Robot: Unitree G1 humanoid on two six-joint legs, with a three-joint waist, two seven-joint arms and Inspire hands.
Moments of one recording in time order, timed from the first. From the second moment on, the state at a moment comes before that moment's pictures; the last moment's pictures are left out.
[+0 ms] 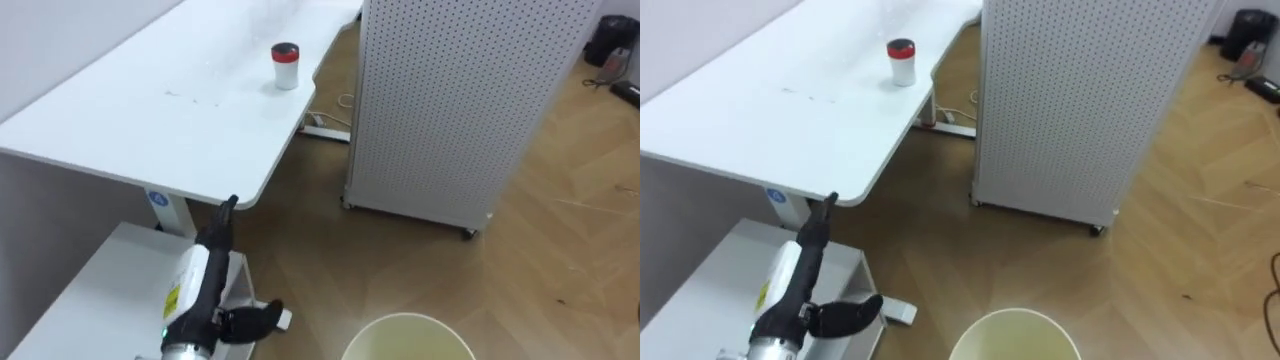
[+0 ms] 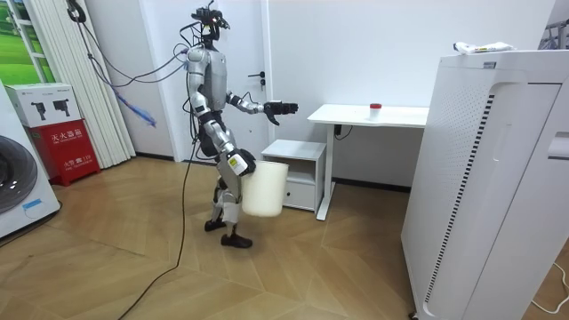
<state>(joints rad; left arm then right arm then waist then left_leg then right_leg) 0.01 0.22 -0.19 0.39 0.40 -0.35 0.41 0.05 -0.24 0.13 0.96 0.53 -0.22 -0.03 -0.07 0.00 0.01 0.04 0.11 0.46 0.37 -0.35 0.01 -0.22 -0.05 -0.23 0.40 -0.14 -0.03</state>
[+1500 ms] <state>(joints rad) 0.03 0.26 -0.02 0.29 0.17 -0.40 0.63 0.11 -0.28 0.14 0.81 0.45 -0.17 -0.06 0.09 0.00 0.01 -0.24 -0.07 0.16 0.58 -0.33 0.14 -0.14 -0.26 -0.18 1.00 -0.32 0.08</state>
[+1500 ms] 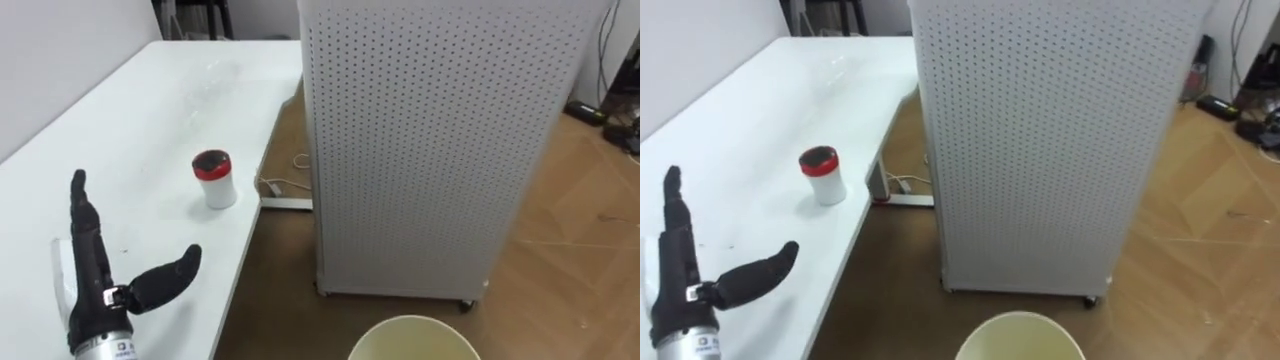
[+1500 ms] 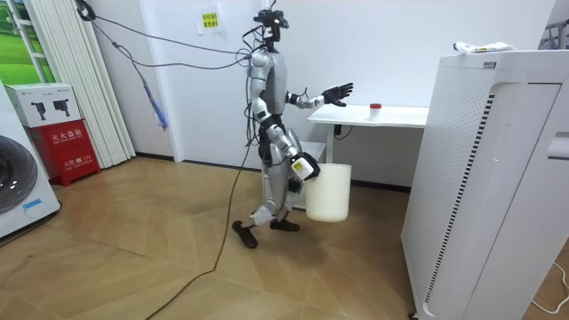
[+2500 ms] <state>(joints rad) 0.05 0.25 -0.12 0.32 0.19 -0.36 0.62 0.10 -0.26 0.13 0.85 0.30 -0.15 0.02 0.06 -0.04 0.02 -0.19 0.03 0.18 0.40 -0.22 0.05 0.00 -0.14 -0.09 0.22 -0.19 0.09</state>
